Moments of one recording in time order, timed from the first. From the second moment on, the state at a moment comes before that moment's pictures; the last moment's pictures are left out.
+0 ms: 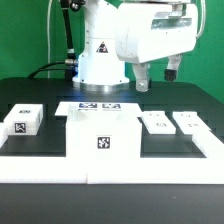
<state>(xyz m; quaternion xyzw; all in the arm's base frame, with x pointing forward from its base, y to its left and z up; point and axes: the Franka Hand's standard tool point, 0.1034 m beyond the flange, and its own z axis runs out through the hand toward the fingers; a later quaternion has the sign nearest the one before) 0.567 0.056 0.119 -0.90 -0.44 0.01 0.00</state>
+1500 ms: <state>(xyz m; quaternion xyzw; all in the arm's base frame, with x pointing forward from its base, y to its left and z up) 0.558 0.029 0.103 -0.80 -0.60 0.01 -0.01</state>
